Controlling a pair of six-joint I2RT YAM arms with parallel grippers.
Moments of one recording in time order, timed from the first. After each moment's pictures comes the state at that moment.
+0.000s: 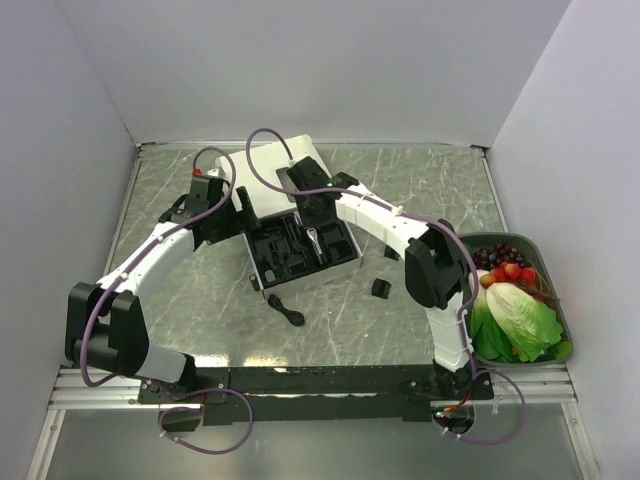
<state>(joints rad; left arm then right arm) -0.25 1.42 1.05 -0.43 0.03 -0.56 0.73 2.07 1.86 -0.77 0.19 0.29</state>
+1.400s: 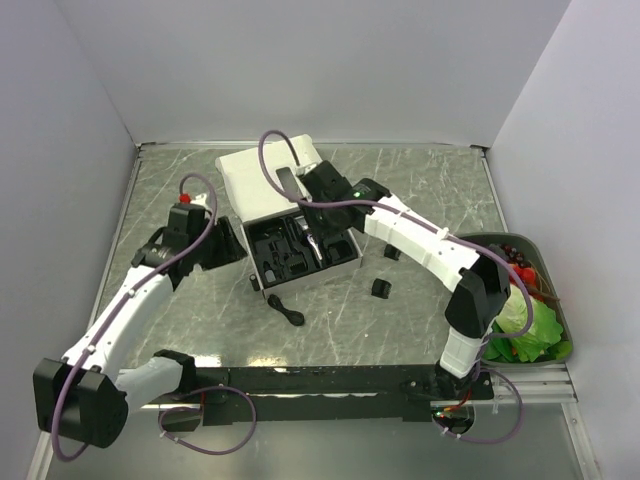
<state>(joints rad) -0.25 1.07 0.87 -0.57 0.12 -0.53 0.79 1.75 1.69 -0.89 0.13 0.26</state>
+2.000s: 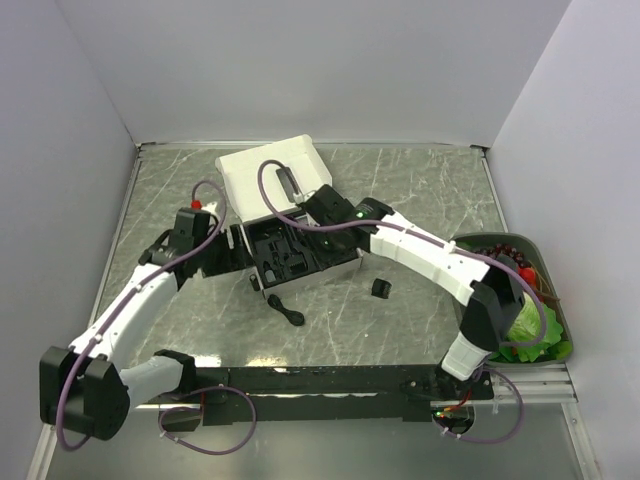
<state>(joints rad) -0.26 1.09 0.80 -0.56 0.20 -0.48 0.85 1.66 1.51 -0.91 0.06 0.24</state>
